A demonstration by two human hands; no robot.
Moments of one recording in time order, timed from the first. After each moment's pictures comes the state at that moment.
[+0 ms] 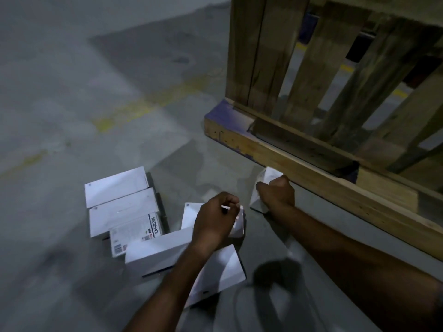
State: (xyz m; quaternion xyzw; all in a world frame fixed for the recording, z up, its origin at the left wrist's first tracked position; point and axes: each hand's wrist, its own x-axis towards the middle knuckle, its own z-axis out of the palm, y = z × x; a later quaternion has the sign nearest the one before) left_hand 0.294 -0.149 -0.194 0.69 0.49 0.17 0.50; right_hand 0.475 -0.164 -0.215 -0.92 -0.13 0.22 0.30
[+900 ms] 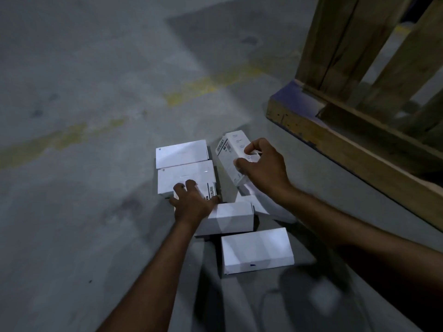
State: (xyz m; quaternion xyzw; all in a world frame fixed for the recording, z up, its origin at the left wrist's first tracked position) left_hand 0.138 -0.102 -0.237 0.63 0.72 0.06 0.29; right_hand 0.327 -0.118 -0.167 -0.72 -0.46 0.32 0.40
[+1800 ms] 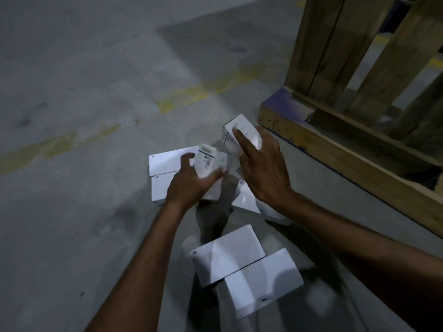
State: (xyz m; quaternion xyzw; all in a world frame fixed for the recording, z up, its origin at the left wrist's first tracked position) left_hand 0.148 -0.075 -0.179 0.66 0.60 0.22 0.40; right_hand 0.341 -0.121 -0.168 -0.73 -0.65 0.02 0.24
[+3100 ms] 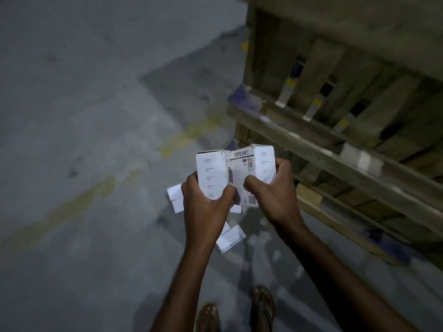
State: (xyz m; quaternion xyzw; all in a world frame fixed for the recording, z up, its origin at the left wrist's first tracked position) left_hand 0.152 -0.239 0.468 0.56 0.60 0.30 0.48; right_hand 0.285 -0.284 0.483 -0.80 -0.27 0.27 0.46
